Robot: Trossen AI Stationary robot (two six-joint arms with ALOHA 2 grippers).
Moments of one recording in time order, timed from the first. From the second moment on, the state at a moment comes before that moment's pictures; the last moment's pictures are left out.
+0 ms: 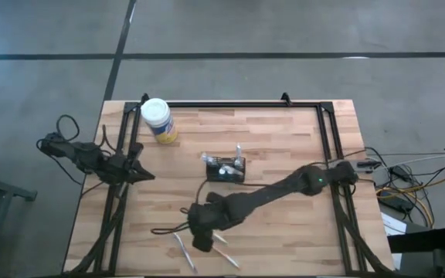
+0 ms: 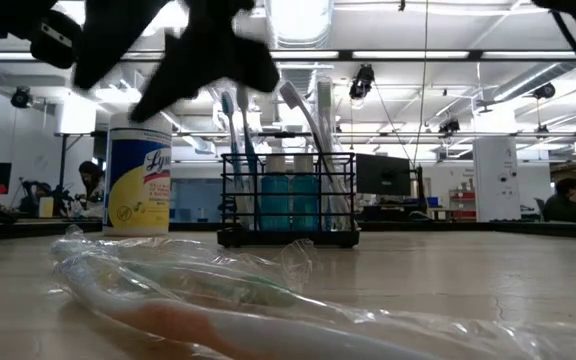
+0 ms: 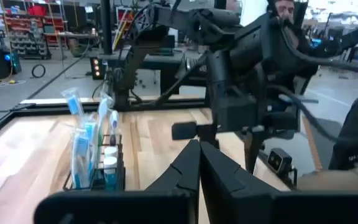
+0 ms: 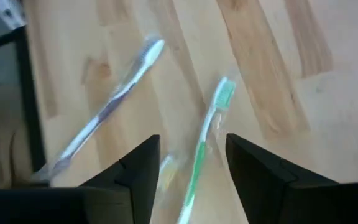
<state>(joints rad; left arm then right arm) -0.41 0.15 0.37 -0.31 -0.17 -0.08 0.36 2.46 2.36 -0.94 0.15 0.67</state>
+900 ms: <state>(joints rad) -0.41 0.13 0.37 -0.31 -0.19 -0.12 0.34 2.47 2.15 -0.67 0.11 0.76</state>
